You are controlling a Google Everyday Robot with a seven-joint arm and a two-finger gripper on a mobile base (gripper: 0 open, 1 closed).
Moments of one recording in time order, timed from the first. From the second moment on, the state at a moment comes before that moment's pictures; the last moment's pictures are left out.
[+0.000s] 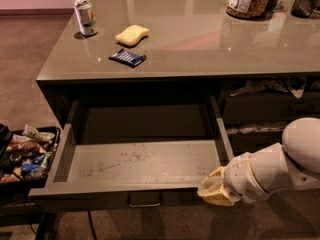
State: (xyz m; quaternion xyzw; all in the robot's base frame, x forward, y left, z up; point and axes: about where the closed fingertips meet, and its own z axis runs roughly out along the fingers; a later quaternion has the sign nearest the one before) arm 0.358 -0.116 0.709 -0.53 0.78 0.26 0.22
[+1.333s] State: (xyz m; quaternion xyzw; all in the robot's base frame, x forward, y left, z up) arm 0.499 -0.109 0.684 -0.58 0.73 0.13 0.33
